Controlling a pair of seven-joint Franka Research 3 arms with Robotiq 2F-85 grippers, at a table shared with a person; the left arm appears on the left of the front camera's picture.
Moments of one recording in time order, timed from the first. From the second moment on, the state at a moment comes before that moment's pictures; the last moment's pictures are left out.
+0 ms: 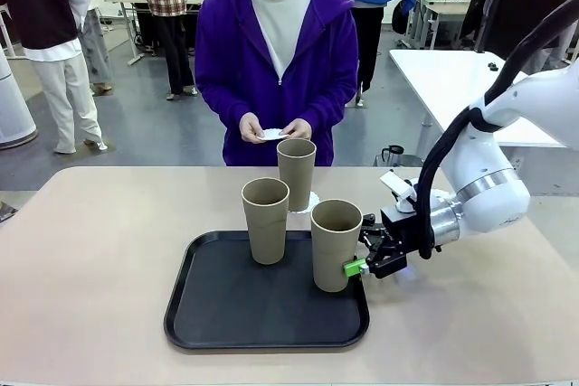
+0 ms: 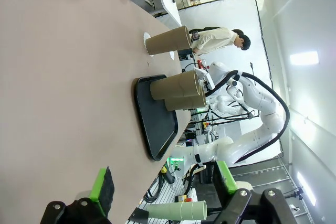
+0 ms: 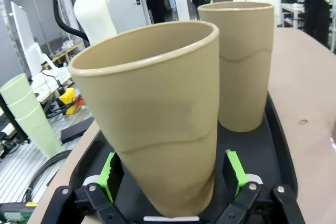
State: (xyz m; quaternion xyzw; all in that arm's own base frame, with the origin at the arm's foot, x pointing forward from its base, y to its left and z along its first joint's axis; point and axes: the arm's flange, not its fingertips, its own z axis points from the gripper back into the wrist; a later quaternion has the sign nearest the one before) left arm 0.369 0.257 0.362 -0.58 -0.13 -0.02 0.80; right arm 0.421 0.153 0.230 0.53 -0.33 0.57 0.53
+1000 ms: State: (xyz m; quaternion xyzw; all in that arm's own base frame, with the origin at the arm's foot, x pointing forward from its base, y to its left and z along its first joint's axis) left arm 0.369 0.256 0.362 -0.58 -0.13 -0.02 0.80; right arm 0.420 0.185 0.222 0.55 -0.32 0.58 0.51
